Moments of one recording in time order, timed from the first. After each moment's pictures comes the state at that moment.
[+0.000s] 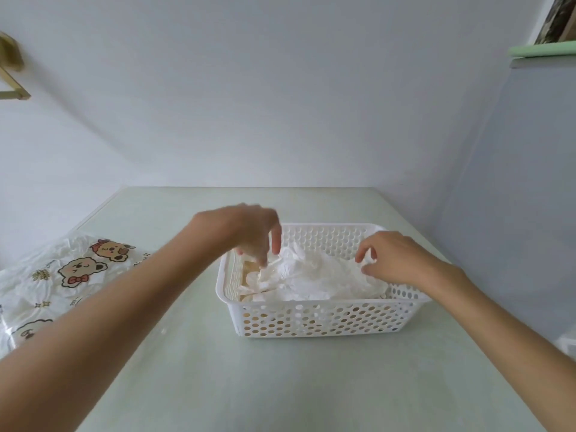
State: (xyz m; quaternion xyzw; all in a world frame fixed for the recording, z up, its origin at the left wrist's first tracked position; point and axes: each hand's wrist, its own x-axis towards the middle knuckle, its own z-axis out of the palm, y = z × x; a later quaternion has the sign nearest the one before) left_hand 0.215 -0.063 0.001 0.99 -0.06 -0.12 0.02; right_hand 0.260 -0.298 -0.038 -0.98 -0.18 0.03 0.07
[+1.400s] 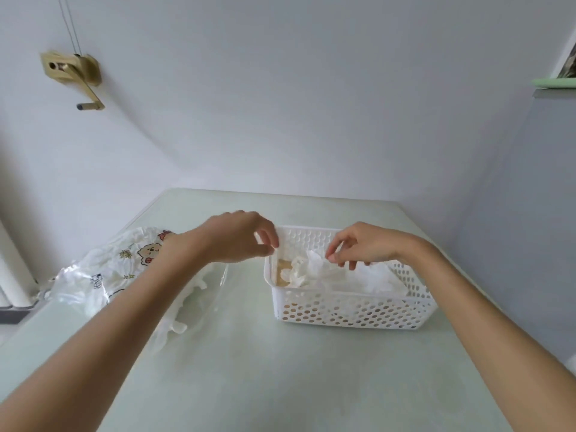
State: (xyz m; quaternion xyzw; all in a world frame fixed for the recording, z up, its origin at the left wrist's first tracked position) left_hand 0.127 -0.008 0.009 0.99 -0.04 0.00 0.15; right_hand 0.225 -0.228 0.008 -0.92 -0.29 0.20 0.19
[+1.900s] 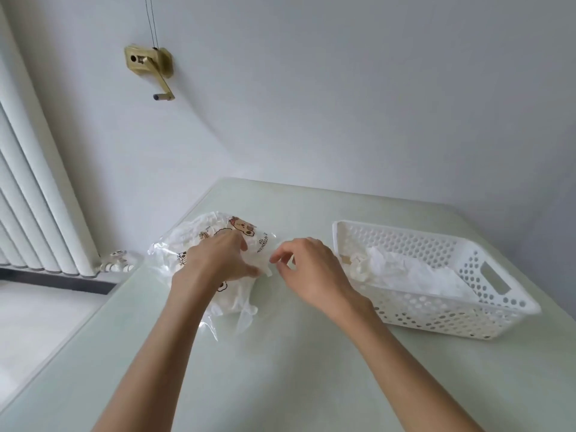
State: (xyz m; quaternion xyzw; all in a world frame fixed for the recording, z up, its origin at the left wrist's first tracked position) left_hand 0.068 0.077 -0.049 0.95 0.25 0.02 0.17; right_hand 0.125 -0.074 -0.056 -0.89 -0.38 -0.04 0.24
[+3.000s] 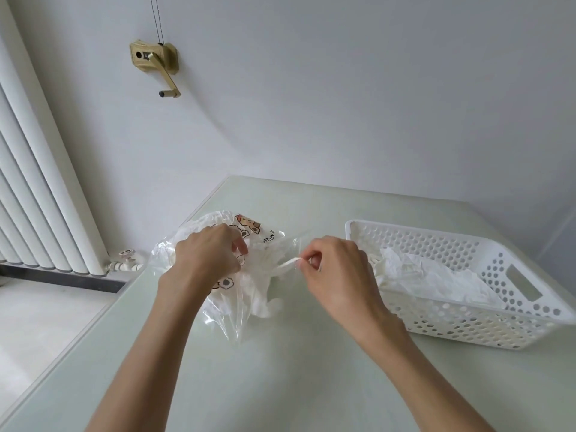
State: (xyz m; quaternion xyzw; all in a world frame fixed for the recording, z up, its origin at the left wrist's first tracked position) left_hand 0.060 0.094 -0.045 0.95 0.26 0.07 0.14; right_hand 0.114 -0.085 -0.053 -0.89 -0.34 -0.11 0.27
